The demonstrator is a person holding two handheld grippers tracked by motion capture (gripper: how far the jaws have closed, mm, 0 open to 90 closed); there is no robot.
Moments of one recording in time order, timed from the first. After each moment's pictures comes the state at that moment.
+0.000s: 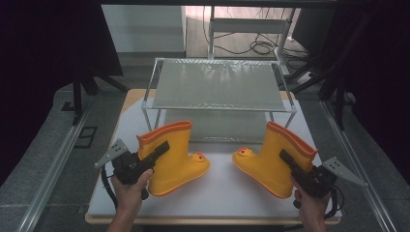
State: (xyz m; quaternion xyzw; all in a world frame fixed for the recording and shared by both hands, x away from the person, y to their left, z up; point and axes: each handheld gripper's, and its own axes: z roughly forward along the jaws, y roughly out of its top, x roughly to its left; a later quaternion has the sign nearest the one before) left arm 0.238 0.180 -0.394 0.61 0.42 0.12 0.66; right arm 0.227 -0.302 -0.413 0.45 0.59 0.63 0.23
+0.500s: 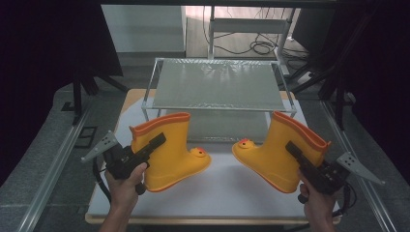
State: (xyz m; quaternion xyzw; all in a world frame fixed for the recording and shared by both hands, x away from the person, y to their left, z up) left arm 0.238 0.186 -0.367 0.59 0.40 0.11 0.69; right arm 0.221 -0.305 -0.377 0.42 0.56 0.67 0.23
